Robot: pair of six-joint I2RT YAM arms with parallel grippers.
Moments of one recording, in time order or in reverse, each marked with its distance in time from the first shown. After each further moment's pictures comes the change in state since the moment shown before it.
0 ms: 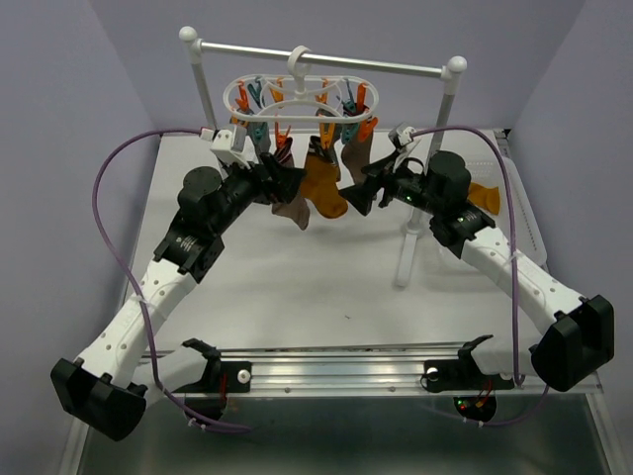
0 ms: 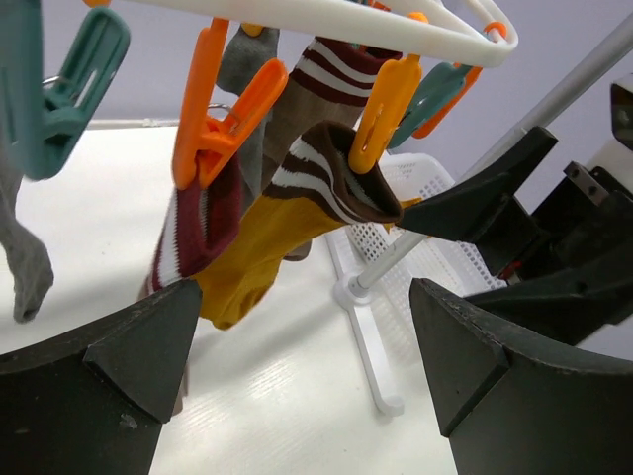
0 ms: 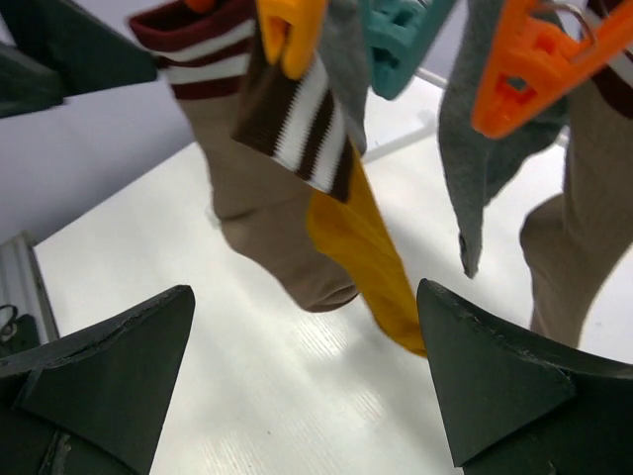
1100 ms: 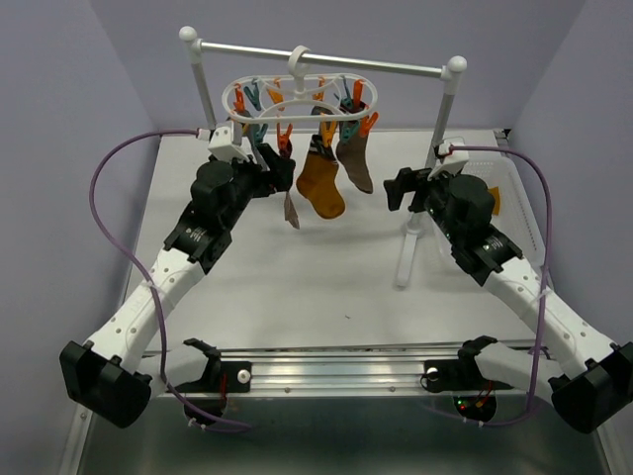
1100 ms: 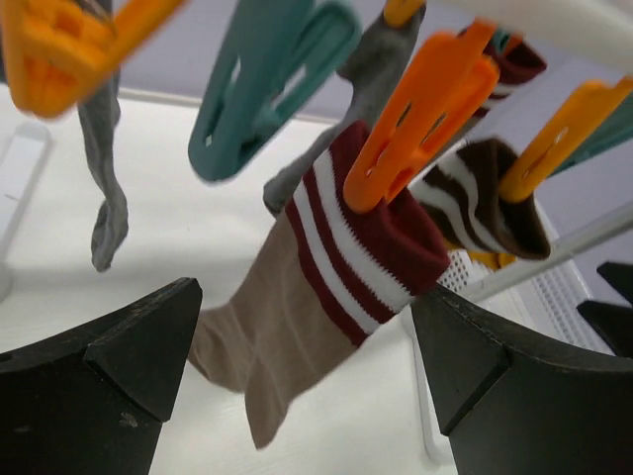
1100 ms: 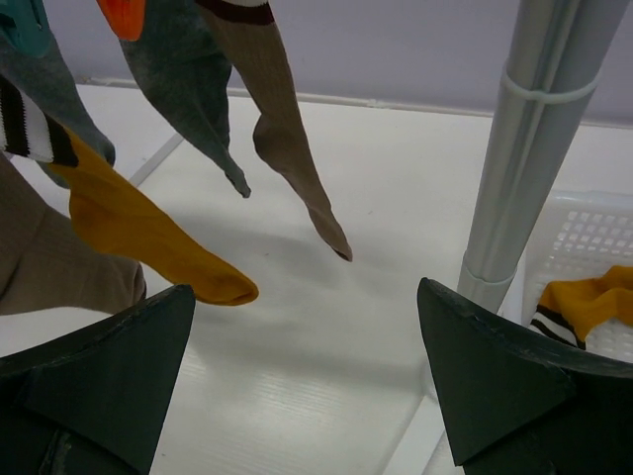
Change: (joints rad) left arm 0.000 0.041 -0.039 -0.026 -0.212 -0.013; right arm 0.005 -0.235 -0.126 -0.206 0.671 -0.001
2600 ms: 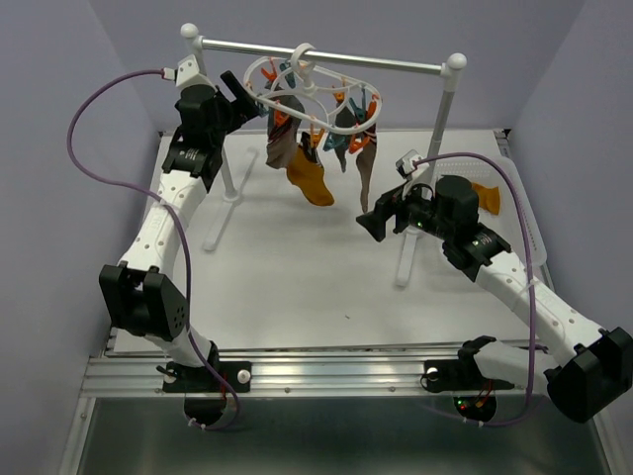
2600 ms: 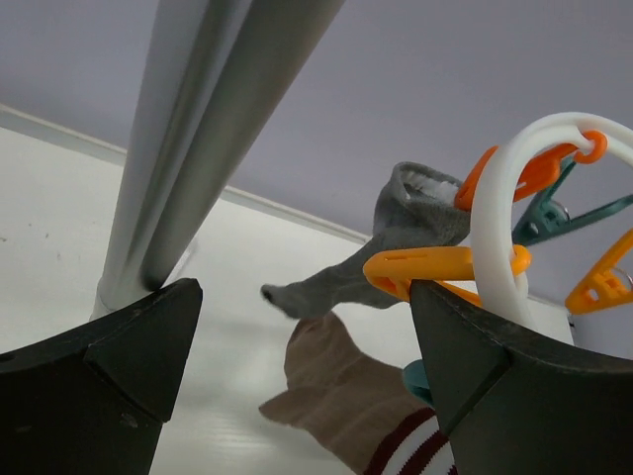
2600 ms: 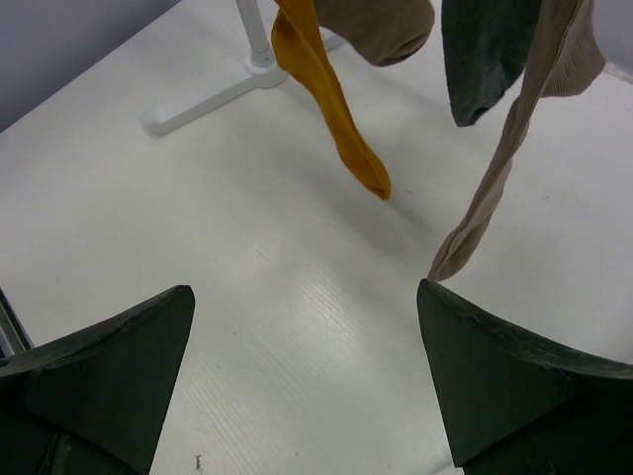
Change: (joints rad) left arm 0.277 0.467 0.554 -0.111 -0.101 -0.055; right arm 0.000 0.057 -0.026 -0.034 -0.531 -0.125
